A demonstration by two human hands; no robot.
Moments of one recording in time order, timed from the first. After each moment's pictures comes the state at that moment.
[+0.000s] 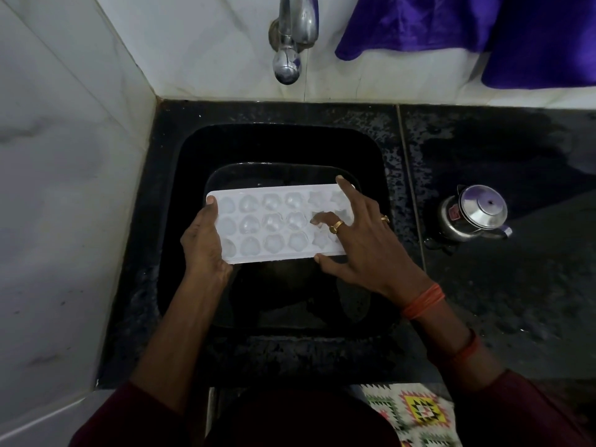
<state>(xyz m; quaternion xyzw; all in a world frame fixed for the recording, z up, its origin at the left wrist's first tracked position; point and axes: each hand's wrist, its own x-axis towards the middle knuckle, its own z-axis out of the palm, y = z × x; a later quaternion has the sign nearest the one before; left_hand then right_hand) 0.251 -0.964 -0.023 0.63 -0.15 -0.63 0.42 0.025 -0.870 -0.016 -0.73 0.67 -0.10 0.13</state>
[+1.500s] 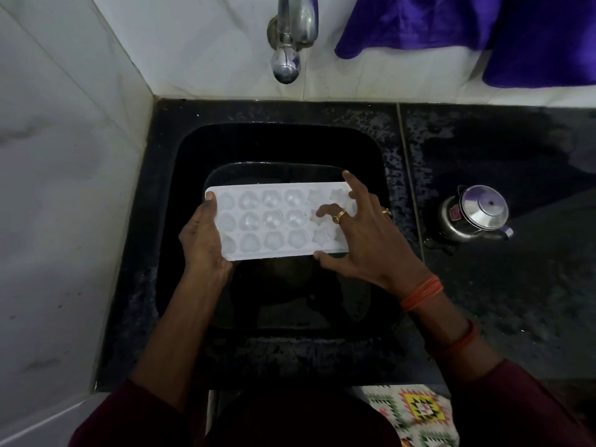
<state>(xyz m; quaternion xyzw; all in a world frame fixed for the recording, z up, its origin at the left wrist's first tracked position) 0.248 -0.971 -0.026 0.63 -0.16 -0.62 0.43 0.018 -0.882 -0.018 -0.71 0.68 -0.09 0.15</state>
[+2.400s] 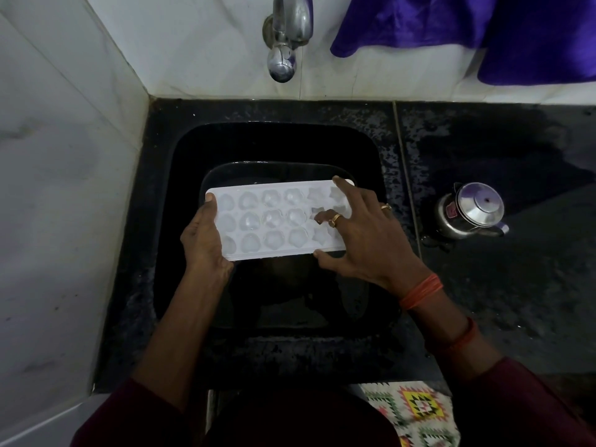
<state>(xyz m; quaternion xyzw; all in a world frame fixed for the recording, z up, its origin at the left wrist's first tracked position) 0.244 -0.969 -0.026 0.63 -0.15 -0.63 0.42 0.020 -0.881 -0.013 -0.73 0.68 -0.04 0.07</state>
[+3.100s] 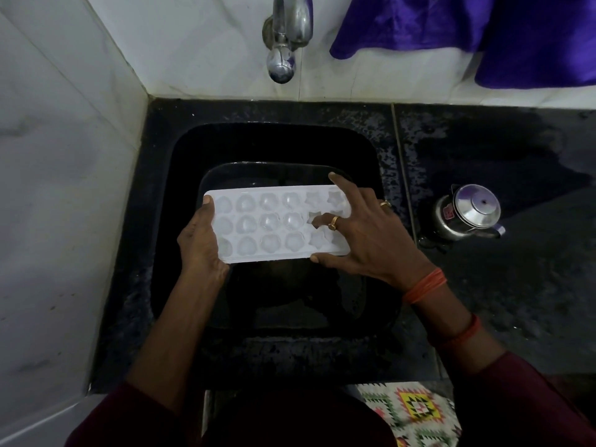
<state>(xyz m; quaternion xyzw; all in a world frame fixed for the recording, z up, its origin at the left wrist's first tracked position) 0.249 -0.969 -0.029 0.64 -0.15 -0.63 0.41 0.009 -0.884 -0.012 -0.76 0.65 -0.02 0.05</state>
